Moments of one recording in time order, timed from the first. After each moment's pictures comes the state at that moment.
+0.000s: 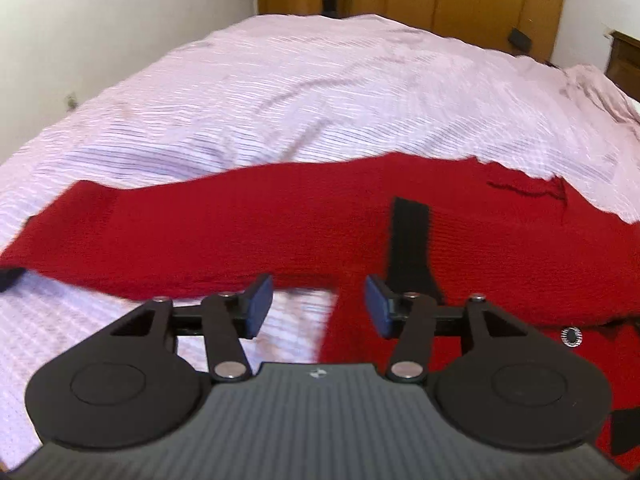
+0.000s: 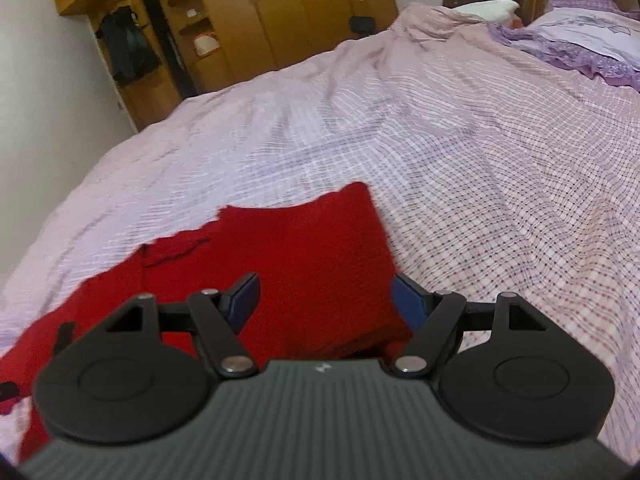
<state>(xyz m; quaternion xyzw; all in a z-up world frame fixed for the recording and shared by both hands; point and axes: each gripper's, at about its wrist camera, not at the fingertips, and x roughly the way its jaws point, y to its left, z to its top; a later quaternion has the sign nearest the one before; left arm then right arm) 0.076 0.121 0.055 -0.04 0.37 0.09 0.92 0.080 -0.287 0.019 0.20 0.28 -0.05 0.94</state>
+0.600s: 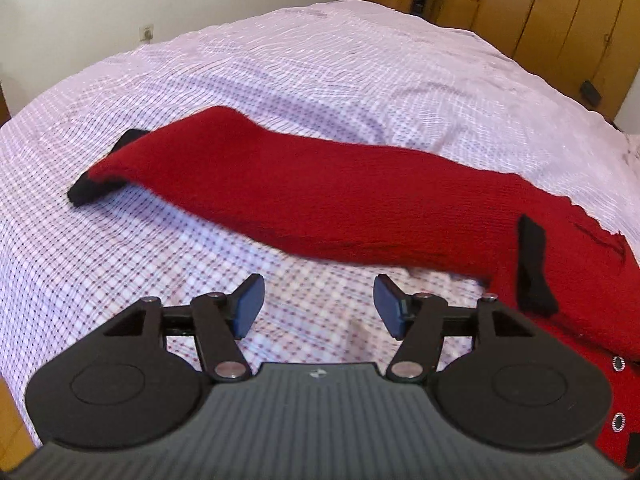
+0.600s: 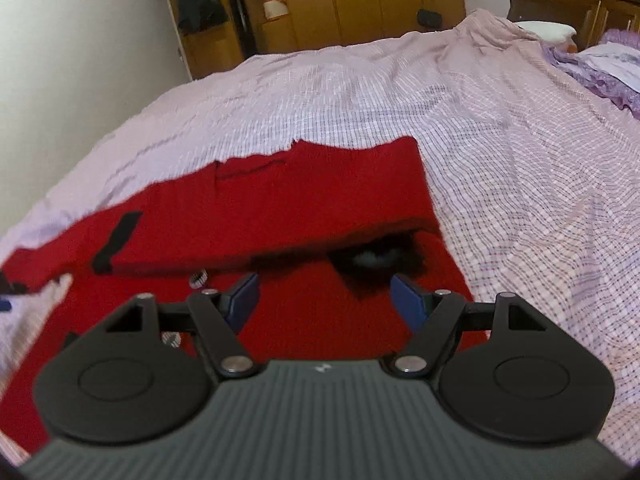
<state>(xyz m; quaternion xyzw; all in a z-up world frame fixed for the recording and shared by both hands) 0.030 0.230 0.041 -0.15 0.38 0.17 0.90 -0.004 -0.251 0.023 0.11 0.31 0.03 0.94</state>
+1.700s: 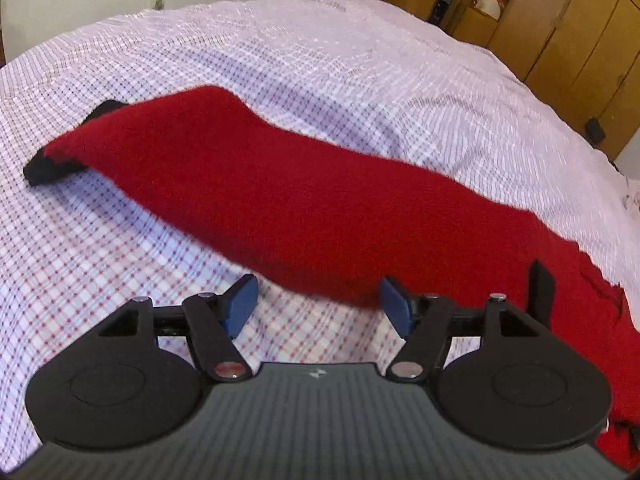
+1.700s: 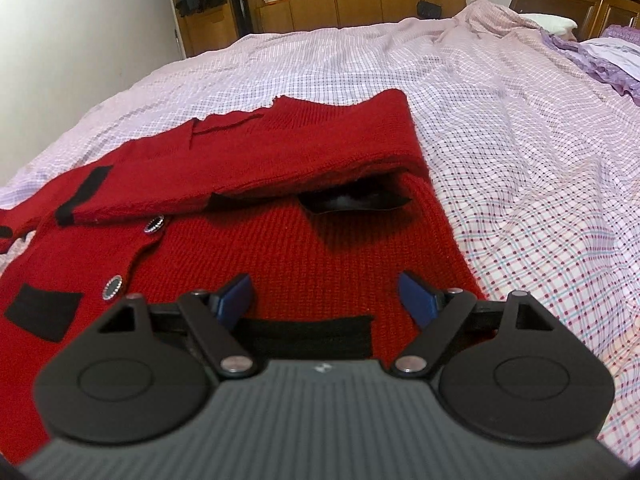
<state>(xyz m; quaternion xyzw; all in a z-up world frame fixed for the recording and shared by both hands) 0.075 0.254 0.016 -0.22 0.37 0.17 0.89 -0.002 -0.253 -0.025 0.09 0.32 0.02 0.94</state>
